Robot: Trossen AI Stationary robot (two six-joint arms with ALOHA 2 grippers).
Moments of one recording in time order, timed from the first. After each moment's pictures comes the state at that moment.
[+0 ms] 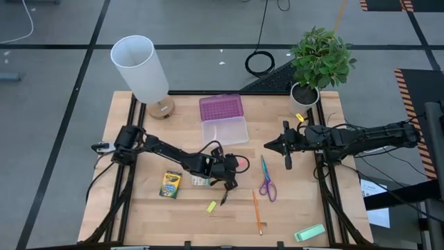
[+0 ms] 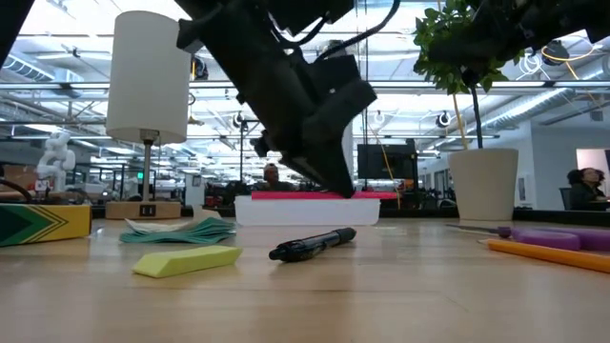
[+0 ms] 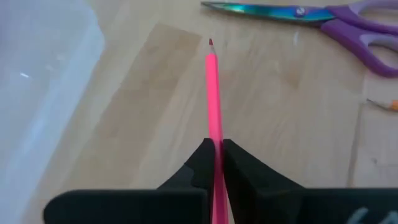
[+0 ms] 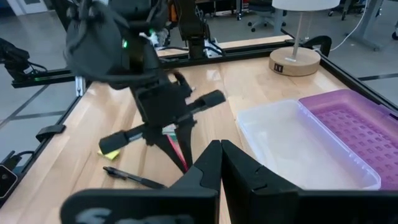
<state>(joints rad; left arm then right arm) -0.21 2.02 1.32 -0.22 -0.40 -0.44 0.06 0.71 0.44 -0.02 0.08 0.15</state>
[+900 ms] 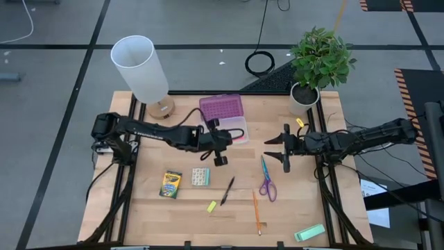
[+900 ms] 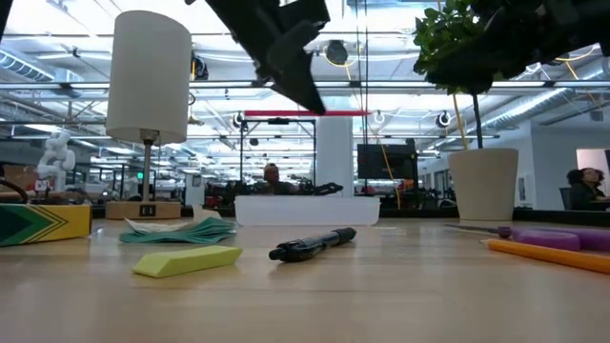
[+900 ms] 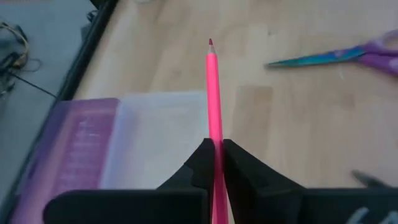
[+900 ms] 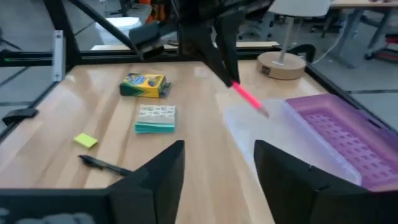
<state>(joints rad) -0.05 1.73 1.32 -0.38 -0.36 0.01 0.15 0.71 0.35 0.08 0.23 0.07</state>
